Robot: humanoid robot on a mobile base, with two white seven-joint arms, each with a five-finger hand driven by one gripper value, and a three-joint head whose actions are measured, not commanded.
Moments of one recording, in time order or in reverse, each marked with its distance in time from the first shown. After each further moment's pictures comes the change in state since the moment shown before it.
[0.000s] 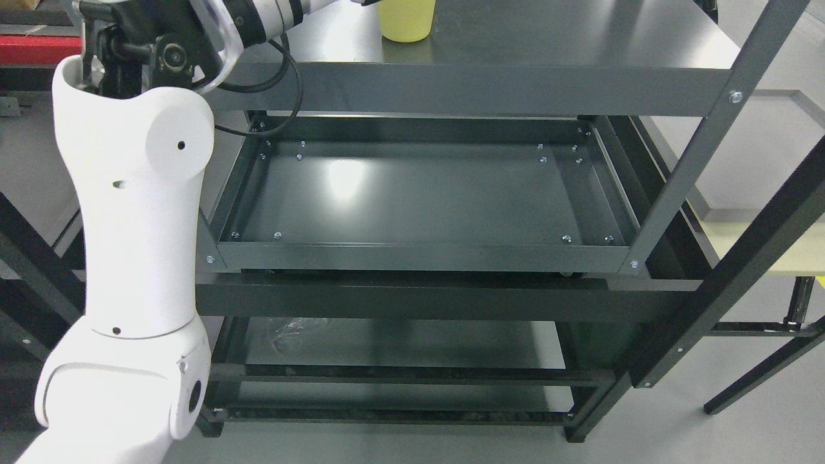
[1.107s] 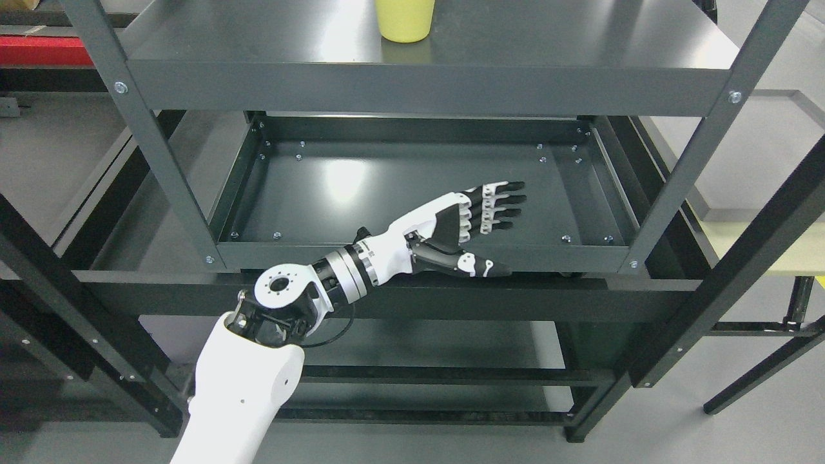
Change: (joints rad) left arm 0.641 0.000 -0.221 0.032 -0.221 -0.669 0.106; right arm 0.000 0.000 0.000 0.000 0.000 -0.001 0.000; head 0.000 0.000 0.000
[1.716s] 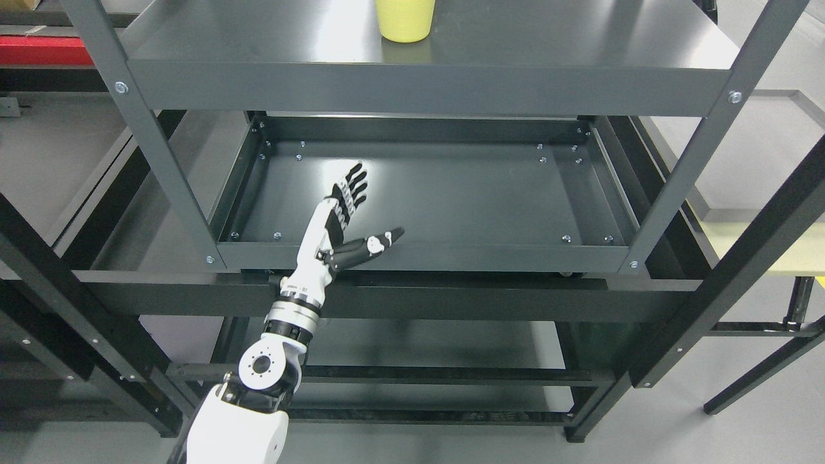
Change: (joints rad) left arm 0.204 0.000 0.088 0.025 -0.162 -0.208 0.523; right arm 0.000 0.000 0.000 0.000 0.000 0.000 0.003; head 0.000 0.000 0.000
